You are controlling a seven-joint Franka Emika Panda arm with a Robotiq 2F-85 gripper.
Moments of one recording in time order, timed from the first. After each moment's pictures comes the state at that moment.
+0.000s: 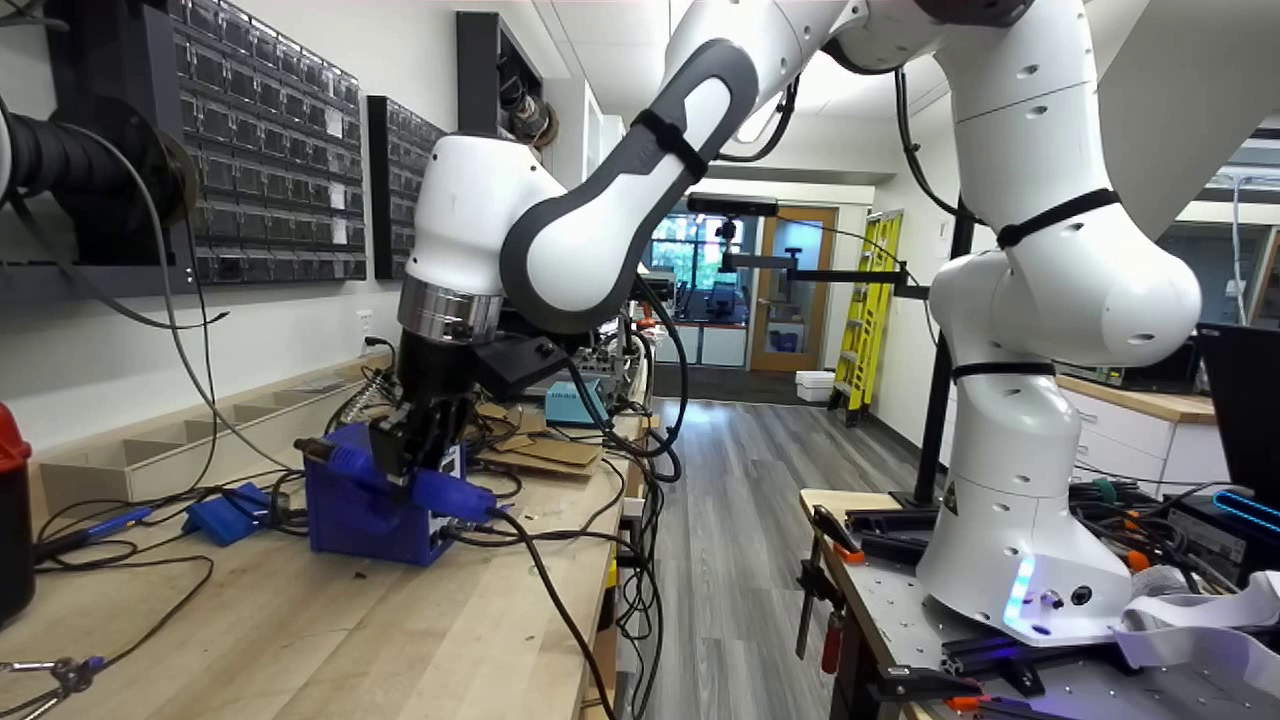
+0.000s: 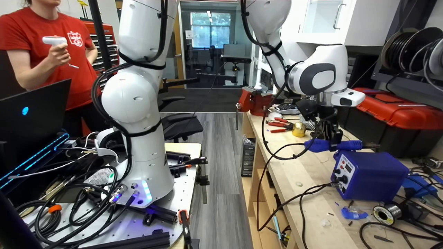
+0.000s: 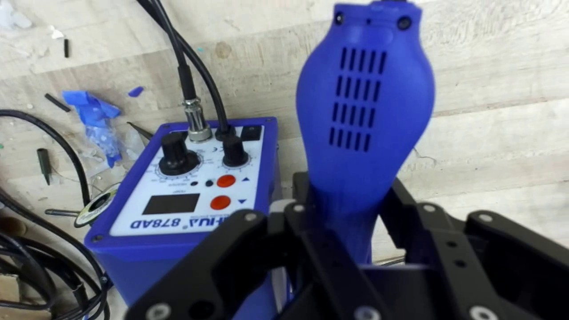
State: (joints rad) arm 0.22 0.32 -0.09 -2.12 -0.16 2.71 0.44
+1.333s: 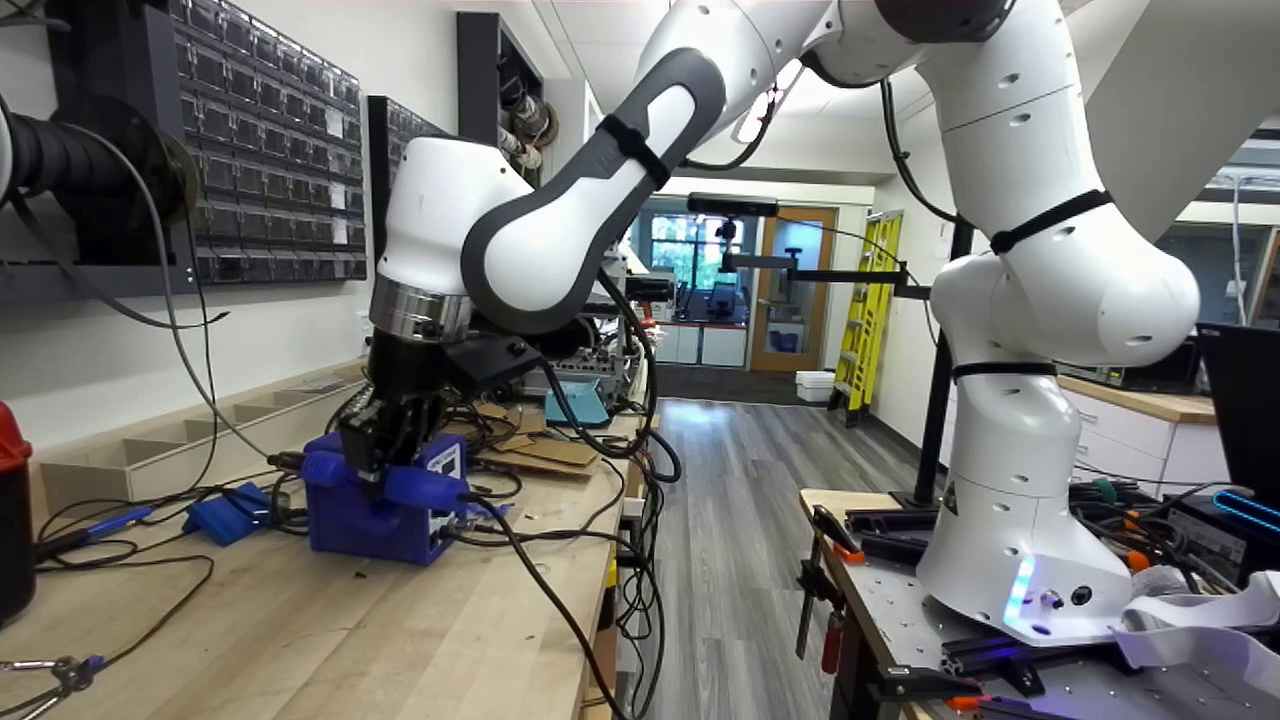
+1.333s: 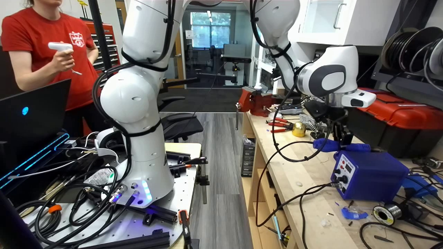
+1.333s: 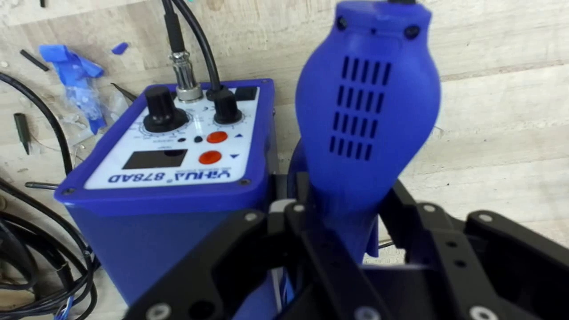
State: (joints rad) arm 0.19 0.40 -0.08 -2.01 -0.14 2.69 0.40
